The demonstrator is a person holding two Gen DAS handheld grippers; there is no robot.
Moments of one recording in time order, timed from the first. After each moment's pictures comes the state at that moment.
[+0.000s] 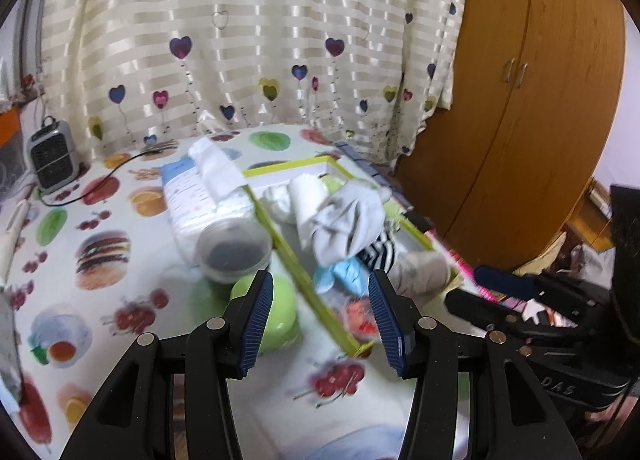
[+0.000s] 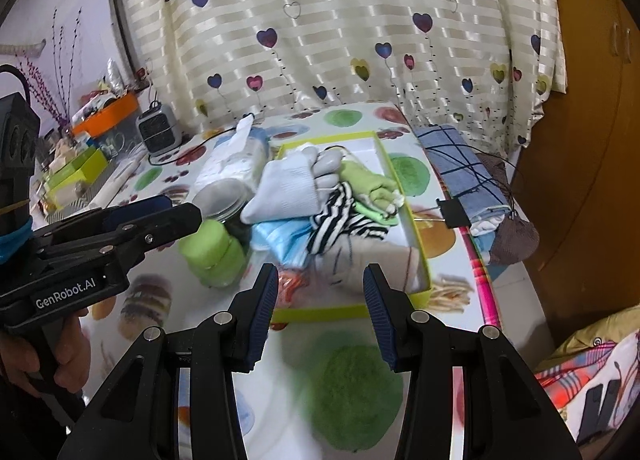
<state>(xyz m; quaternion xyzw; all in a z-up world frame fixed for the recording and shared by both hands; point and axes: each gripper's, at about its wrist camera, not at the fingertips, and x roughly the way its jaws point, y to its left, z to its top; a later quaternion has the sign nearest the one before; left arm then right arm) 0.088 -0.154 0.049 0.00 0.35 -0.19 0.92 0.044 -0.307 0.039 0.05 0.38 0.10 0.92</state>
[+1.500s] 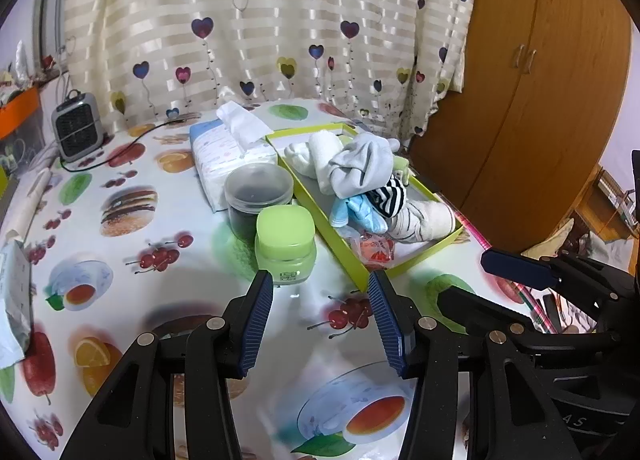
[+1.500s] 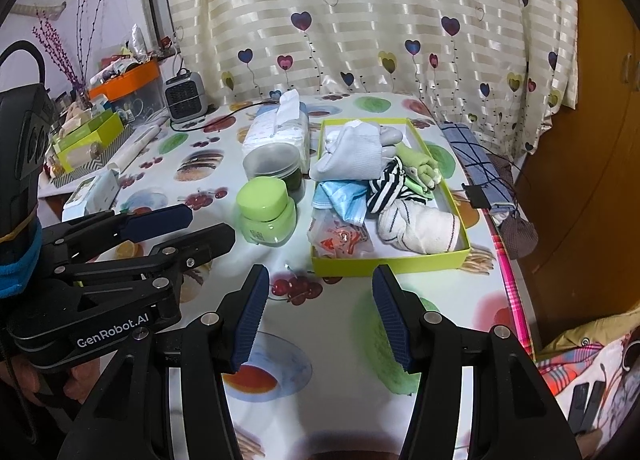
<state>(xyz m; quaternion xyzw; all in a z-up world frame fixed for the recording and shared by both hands) 0.043 -0.137 0.037 0.00 0.38 -0.17 0.91 0.004 -0.258 0.043 0.01 0.39 0.11 0.91</state>
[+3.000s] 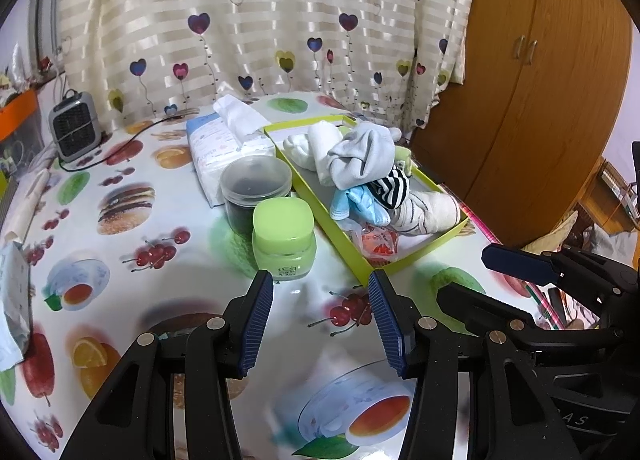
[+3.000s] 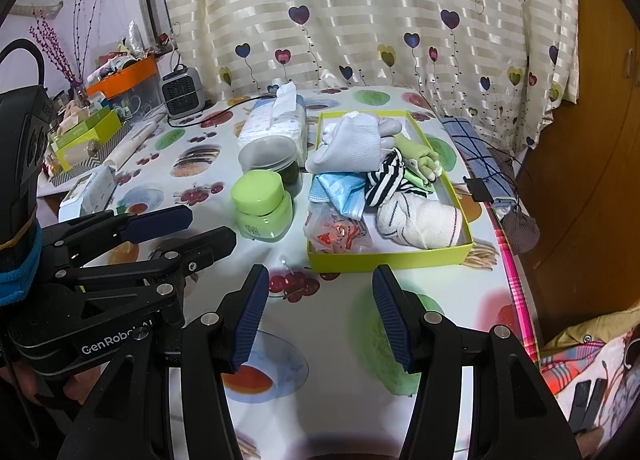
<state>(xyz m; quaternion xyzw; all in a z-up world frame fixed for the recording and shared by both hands) 0.046 -0.140 0.030 0.00 0.38 -0.17 0.91 0.007 -0.259 0.036 0.01 0.40 0.11 0.91</state>
